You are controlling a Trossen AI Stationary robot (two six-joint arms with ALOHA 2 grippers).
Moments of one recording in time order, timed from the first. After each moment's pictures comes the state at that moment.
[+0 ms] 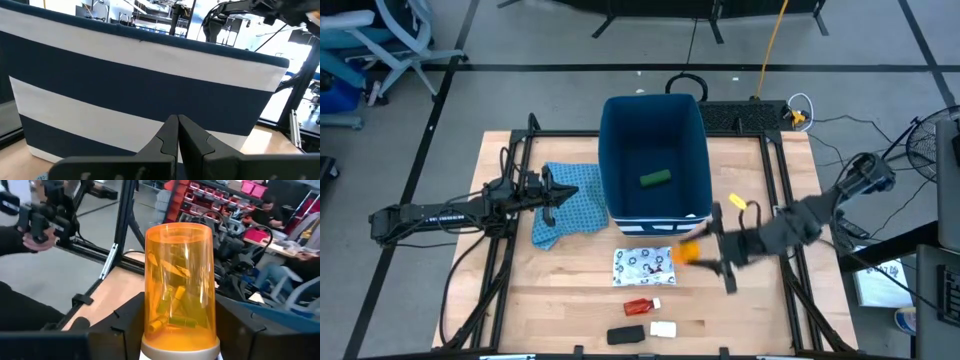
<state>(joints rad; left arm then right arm) 0.27 0.43 0.01 0.49 0.08 -0.22 0.51 1.21 1.19 -0.19 0.36 -0.17</state>
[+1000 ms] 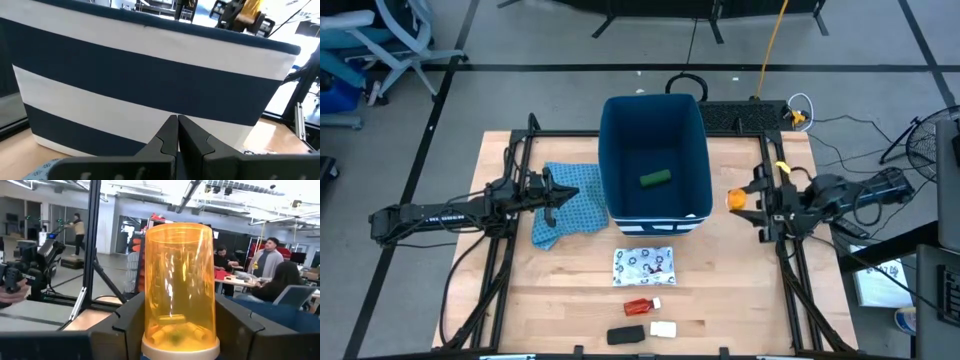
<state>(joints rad) 0.27 0.42 0.01 0.45 0.07 -0.22 0.25 0.45 0.48 0.16 0.21 -0.17</state>
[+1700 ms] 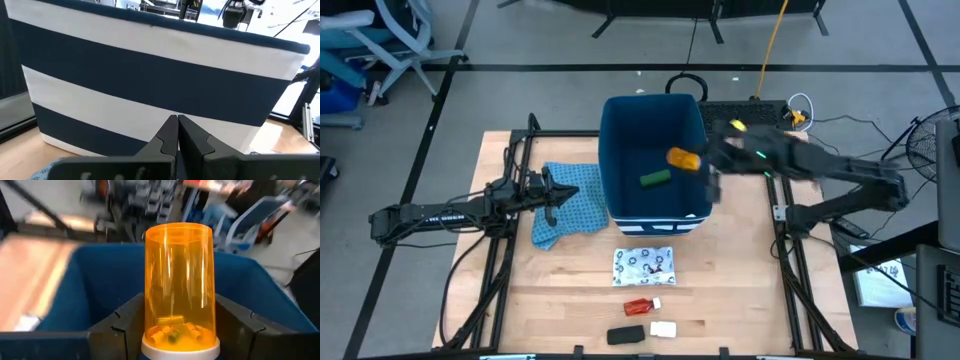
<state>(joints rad) 0.27 0.43 0.01 0.44 0.04 -0.21 -0.15 1.19 1.32 -0.51 0.05 -0.23</state>
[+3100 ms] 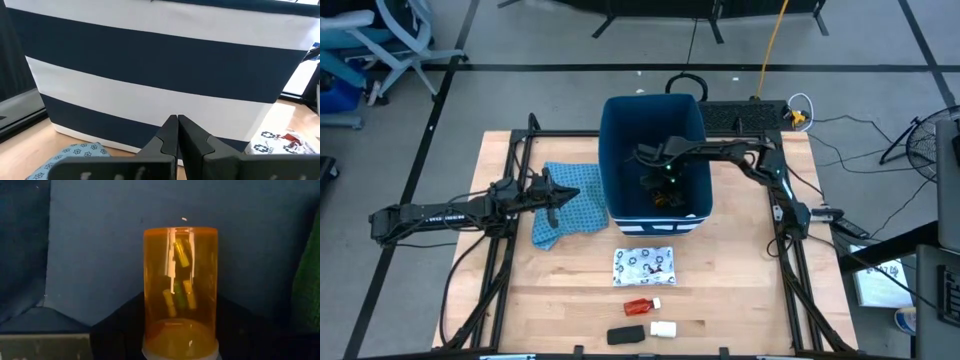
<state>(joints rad) 0.27 0.42 0.01 0.37 0.04 -0.14 -0.37 2.22 1.64 -1.06 -0.27 -0.70</state>
